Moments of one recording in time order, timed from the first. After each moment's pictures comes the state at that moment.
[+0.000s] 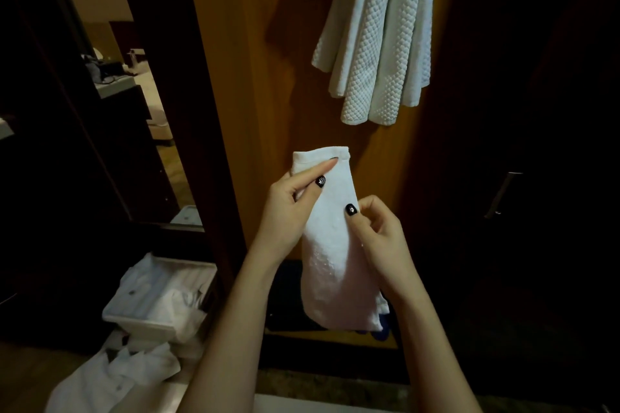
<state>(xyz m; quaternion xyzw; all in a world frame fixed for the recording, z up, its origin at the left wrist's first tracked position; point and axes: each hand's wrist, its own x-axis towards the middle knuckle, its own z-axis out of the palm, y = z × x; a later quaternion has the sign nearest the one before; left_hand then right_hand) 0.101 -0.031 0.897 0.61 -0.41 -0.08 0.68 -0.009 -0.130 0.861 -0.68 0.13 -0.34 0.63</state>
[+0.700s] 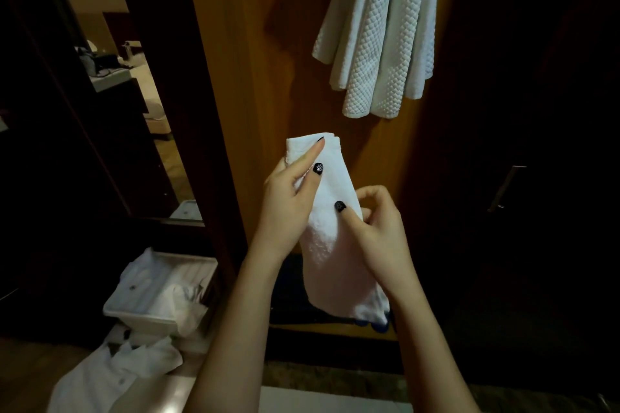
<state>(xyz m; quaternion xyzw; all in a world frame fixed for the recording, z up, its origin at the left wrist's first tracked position) 0.103 -0.031 0.900 0.64 -0.38 -0.04 0.67 -0.002 -0.117 0.869 -0.73 0.21 -0.35 0.55</state>
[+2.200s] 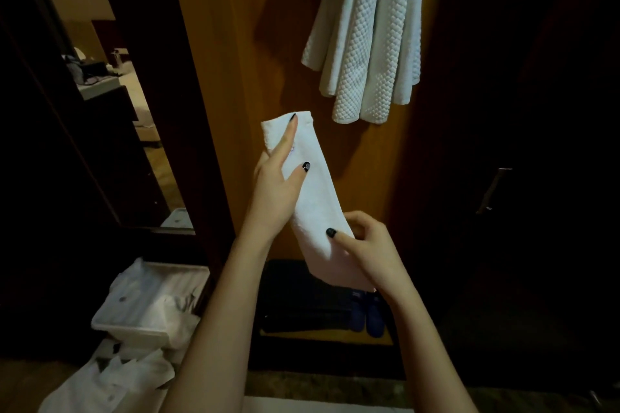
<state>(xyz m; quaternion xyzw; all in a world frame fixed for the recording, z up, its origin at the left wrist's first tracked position) 0.135 -0.052 0.902 0.72 -0.38 0.02 0.58 0.000 -0.145 0.840 -0.77 0.21 -0.26 0.54</state>
